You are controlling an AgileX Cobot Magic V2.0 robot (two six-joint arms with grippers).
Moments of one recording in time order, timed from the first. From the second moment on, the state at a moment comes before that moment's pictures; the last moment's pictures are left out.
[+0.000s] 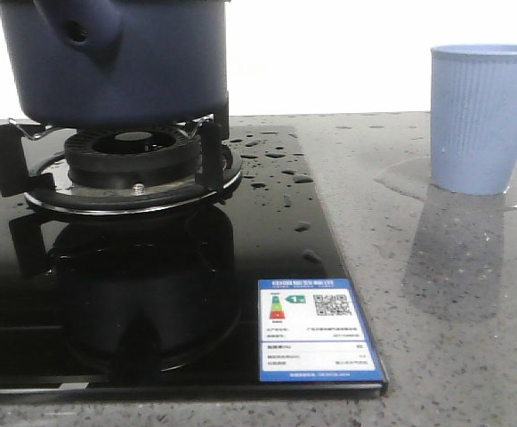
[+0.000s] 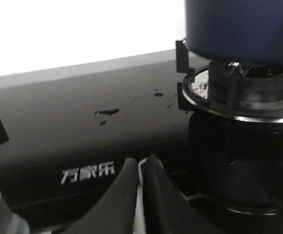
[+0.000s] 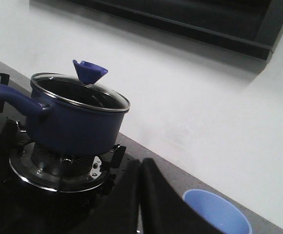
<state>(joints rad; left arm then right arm) -0.14 0.07 0.00 -0.13 0.13 0.28 0.14 0.29 -0.30 -1.44 -0.45 1.13</state>
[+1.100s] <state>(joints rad) -0.01 0.00 0.00 0.01 0.34 0.10 0.14 0.29 -0.30 -1.44 -0.45 1.13</state>
